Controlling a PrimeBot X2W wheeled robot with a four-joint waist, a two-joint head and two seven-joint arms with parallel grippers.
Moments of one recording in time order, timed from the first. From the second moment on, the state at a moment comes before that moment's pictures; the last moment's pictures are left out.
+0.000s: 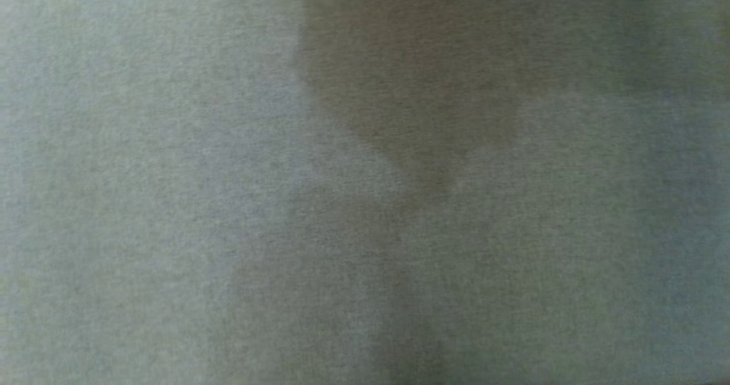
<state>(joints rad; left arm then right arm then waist) -1.66 0.47 -0.60 0.57 -0.19 -0.09 -0.22 -1.36 -0.47 0.21 0.53 0.19 0.13 -0.10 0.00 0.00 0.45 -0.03</state>
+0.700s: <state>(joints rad) -0.59 0.74 -0.65 0.00 -0.38 0.14 -0.24 -0.75 -0.41 0.19 0.68 0.26 0.13 -0.25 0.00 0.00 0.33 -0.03</state>
